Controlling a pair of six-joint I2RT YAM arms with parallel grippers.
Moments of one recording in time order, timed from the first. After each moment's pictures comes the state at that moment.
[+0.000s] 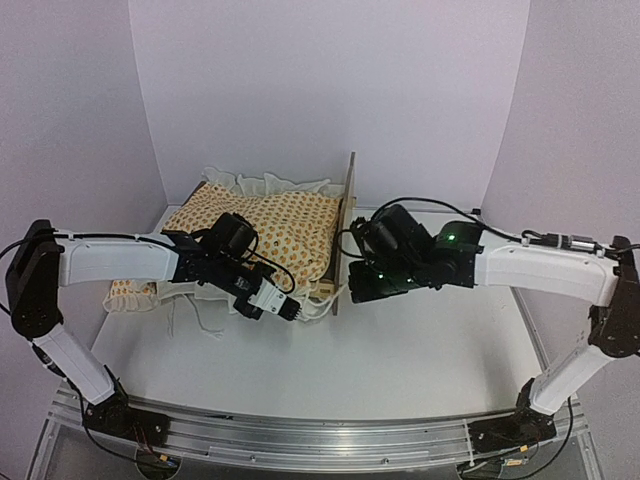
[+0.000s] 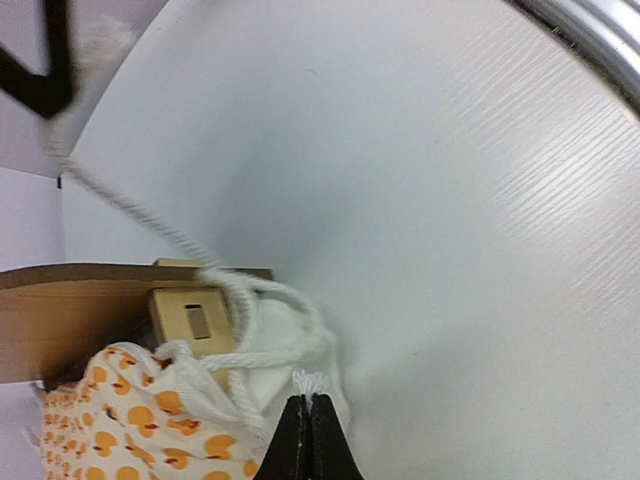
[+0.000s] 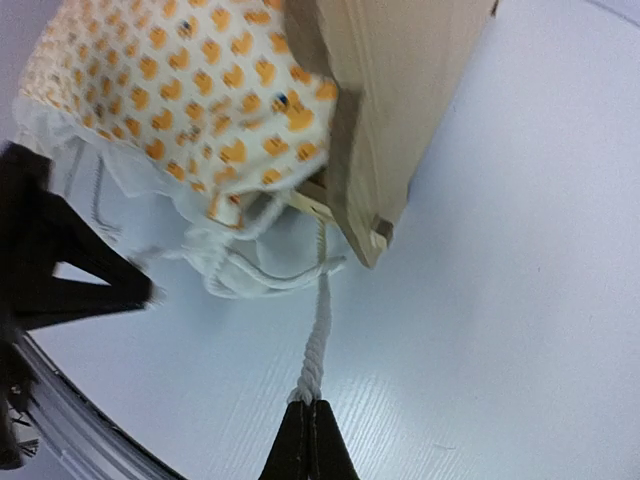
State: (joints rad) left arm -0.79 1.59 1.04 -0.31 0.46 1.38; right arm 1.01 1.58 1.29 -0.60 0.21 0.61
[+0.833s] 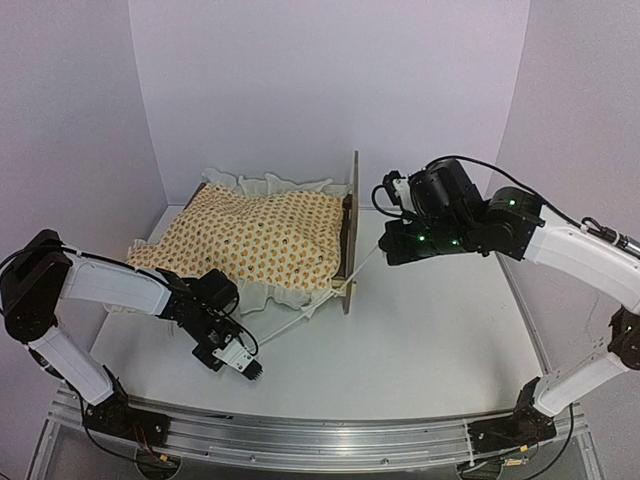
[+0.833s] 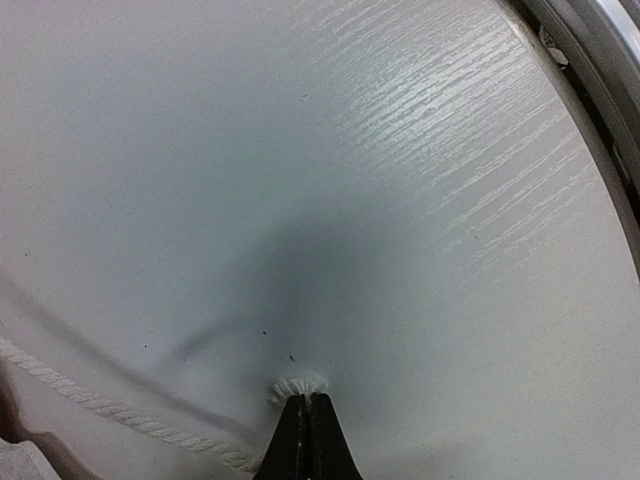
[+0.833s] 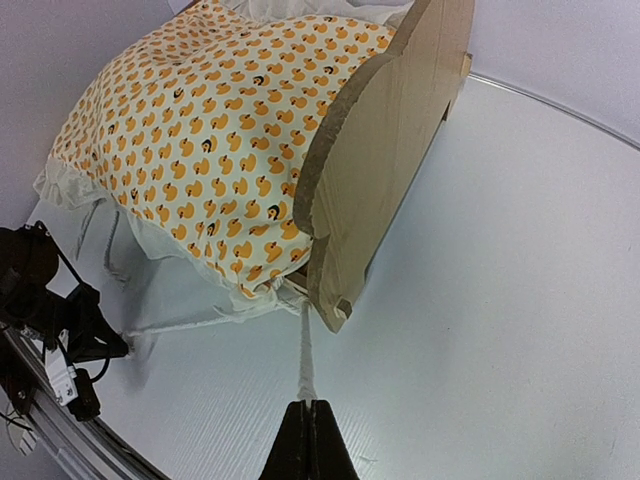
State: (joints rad) left arm -0.78 1.56 0.72 -0.47 0.28 1.42; right arm 0.93 1.41 1.41 -0.74 0.25 0.44
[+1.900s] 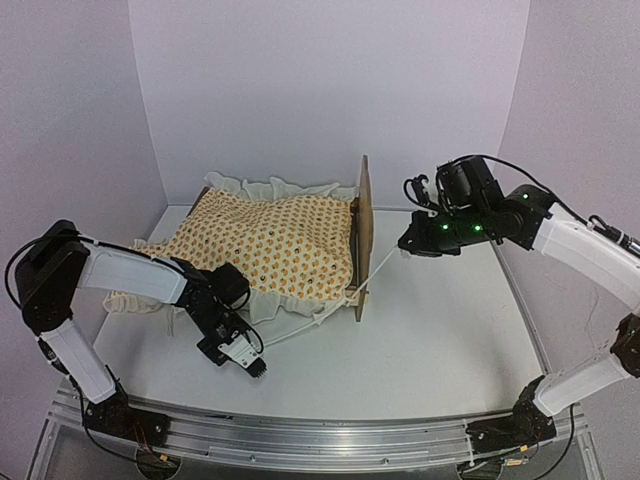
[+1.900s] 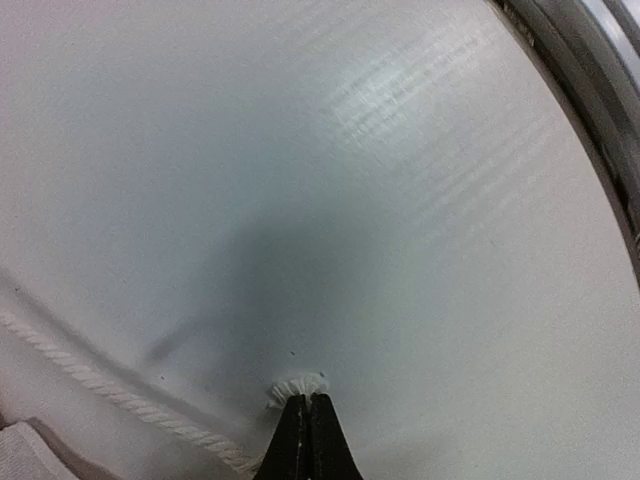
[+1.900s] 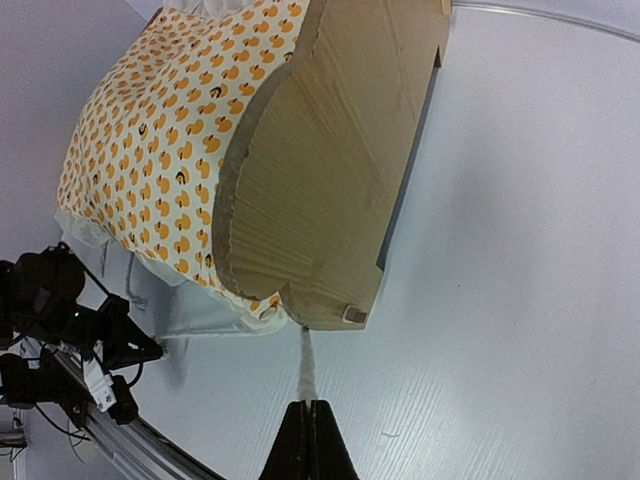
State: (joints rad) left arm -0.79 1.68 0.88 -0.62 0.30 1.47; right arm 0.71 1.36 1.33 -0.74 -0.01 0.53
